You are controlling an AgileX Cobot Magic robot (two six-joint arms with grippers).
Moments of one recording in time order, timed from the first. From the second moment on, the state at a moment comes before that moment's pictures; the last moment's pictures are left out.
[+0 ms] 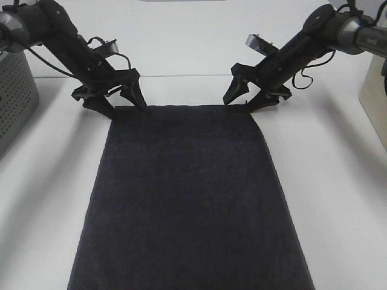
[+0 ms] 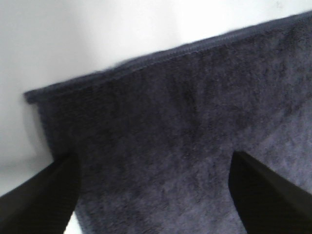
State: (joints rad) left arm -0.14 2.66 -2.37 -0.53 1.19 0.17; right arm 0.11 2.66 -2.26 0.60 1.07 -0.33
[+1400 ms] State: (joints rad) left arm -0.17 2.66 -2.37 -0.51 1.19 0.13; right arm 0.17 2.65 -2.26 0.38 1.00 -0.19
